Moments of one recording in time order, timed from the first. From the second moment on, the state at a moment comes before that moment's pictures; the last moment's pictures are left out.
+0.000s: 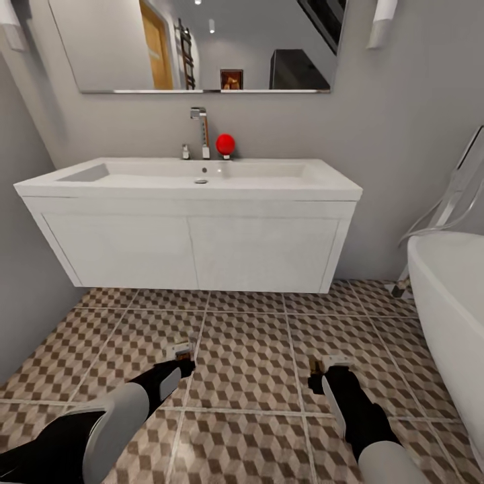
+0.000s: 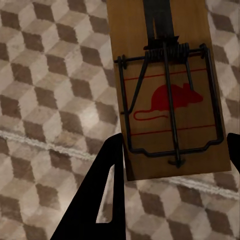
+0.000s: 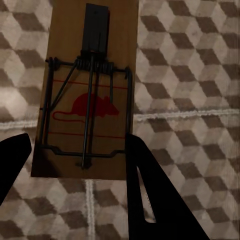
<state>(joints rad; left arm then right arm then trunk) -0.90 -0.09 0.12 -0.04 0.07 0.11 0.23 -0.54 0.07 -0.08 -0.86 0.09 0.74 -0.18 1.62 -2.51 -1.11</state>
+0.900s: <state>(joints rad) -0.90 -0.09 0.12 -0.30 0.06 0.31 0.23 -0.60 0.14 0.01 -0.93 0.08 0.84 -0.27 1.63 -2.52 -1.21</state>
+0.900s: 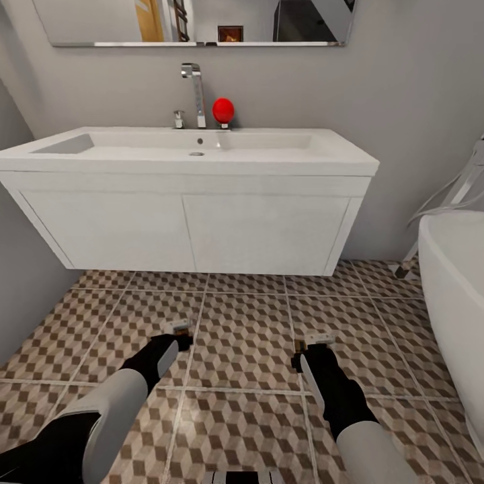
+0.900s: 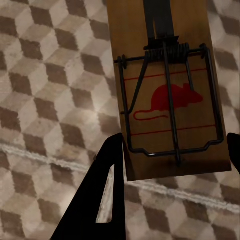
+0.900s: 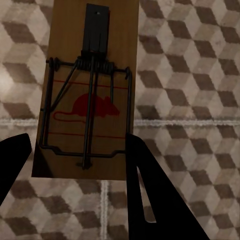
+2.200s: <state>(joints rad) -0.90 -0.10 0.08 -0.34 0.07 0.31 0.23 -0.60 0.14 0.01 -0.93 0.09 0.84 -0.27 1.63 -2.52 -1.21</state>
